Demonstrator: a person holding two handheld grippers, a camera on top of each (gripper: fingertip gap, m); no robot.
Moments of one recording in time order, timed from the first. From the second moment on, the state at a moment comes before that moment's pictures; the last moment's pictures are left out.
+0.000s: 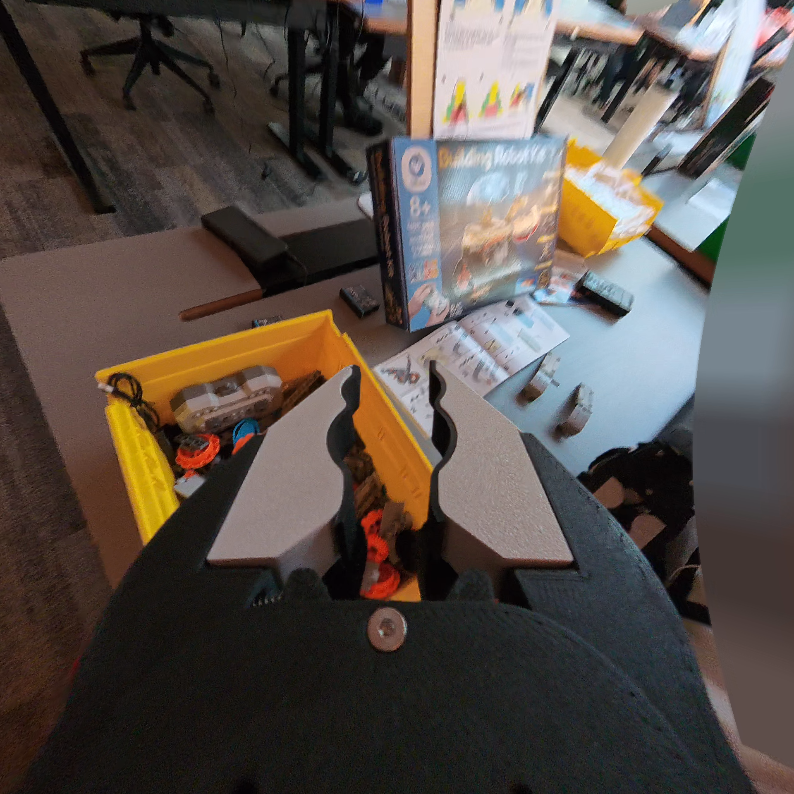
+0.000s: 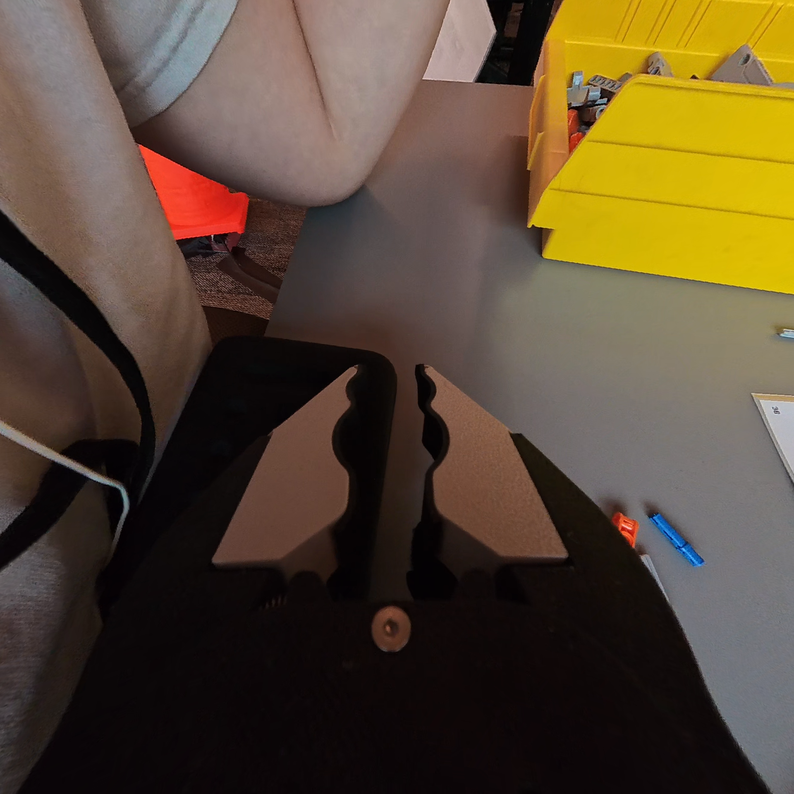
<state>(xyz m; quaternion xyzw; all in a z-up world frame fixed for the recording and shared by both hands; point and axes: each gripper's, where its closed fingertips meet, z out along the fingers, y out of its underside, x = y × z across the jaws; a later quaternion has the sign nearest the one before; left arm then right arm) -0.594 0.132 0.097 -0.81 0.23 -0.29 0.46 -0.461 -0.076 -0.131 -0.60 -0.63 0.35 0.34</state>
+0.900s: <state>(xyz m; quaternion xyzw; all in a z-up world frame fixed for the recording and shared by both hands) -0.656 0.191 0.107 -0.78 0.18 0.05 0.60 -0.463 -0.075 -0.132 -0.60 -0.62 0.37 0.34</state>
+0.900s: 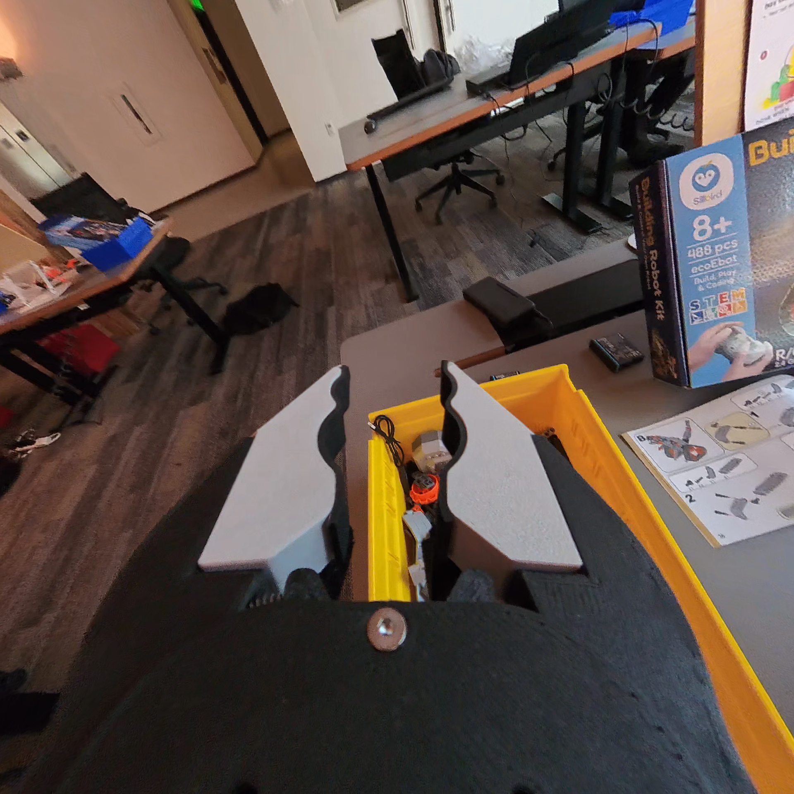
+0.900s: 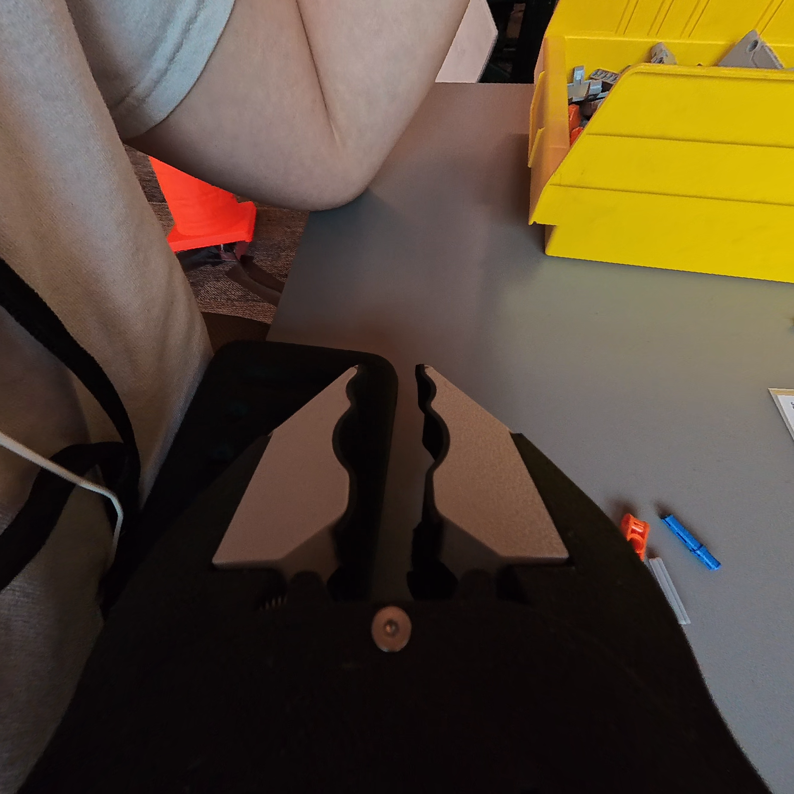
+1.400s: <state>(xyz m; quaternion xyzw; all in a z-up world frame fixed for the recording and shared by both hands) -0.638 0.216 0.086 -0.75 0.23 0.07 0.62 -0.463 -0.076 -0.132 -0.61 -0.62 0.37 0.33</state>
